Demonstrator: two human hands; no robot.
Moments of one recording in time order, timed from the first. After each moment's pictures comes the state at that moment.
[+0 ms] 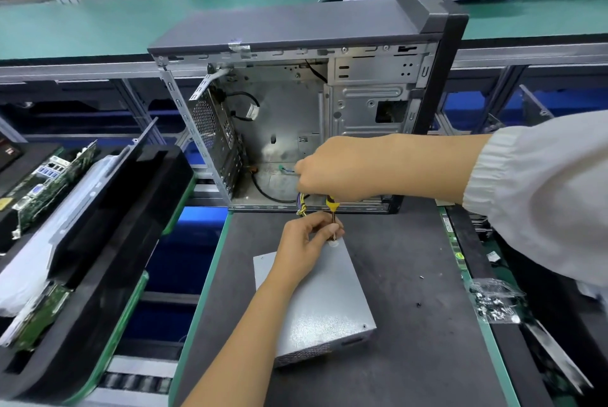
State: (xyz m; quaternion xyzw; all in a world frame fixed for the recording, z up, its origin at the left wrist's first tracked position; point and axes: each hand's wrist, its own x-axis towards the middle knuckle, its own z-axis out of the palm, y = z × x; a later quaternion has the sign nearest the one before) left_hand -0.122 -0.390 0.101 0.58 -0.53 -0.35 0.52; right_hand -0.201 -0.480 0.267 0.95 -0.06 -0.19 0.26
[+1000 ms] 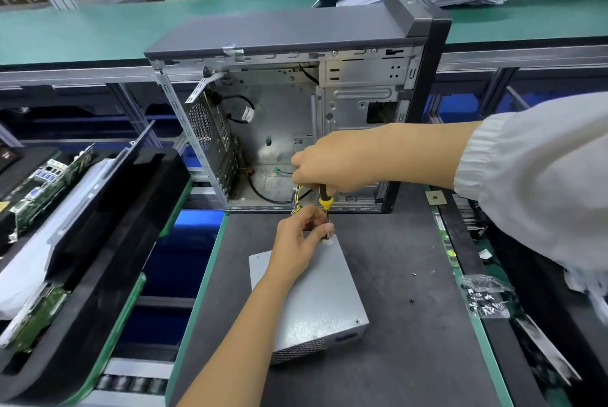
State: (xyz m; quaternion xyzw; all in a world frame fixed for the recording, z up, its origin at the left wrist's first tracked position) left_hand -0.123 -0.387 0.104 0.60 -0.54 -0.28 0.51; right_hand -0.207 -0.484 0.279 0.96 -0.05 -0.20 0.21
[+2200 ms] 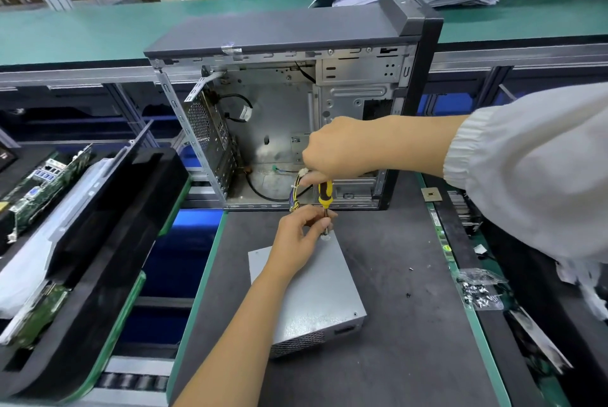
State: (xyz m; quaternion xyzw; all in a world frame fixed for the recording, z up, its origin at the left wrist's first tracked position) left_hand -0.124 -0.385 0.107 0.59 -0.57 -0.28 0.50; right_hand -0.212 -0.483 0.286 0.95 -0.14 -0.17 0.22
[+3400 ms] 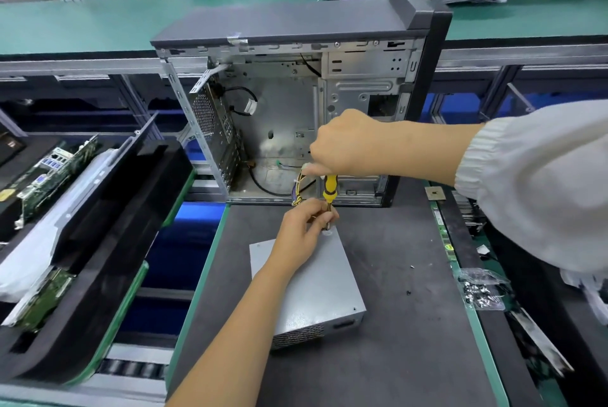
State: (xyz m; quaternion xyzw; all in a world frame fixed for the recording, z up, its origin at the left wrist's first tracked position) left_hand -0.126 -0.384 0.105 0.59 -0.58 -0.27 0.49; right_hand -0.219 -0.478 0.274 0.94 -0.16 -0.10 0.27
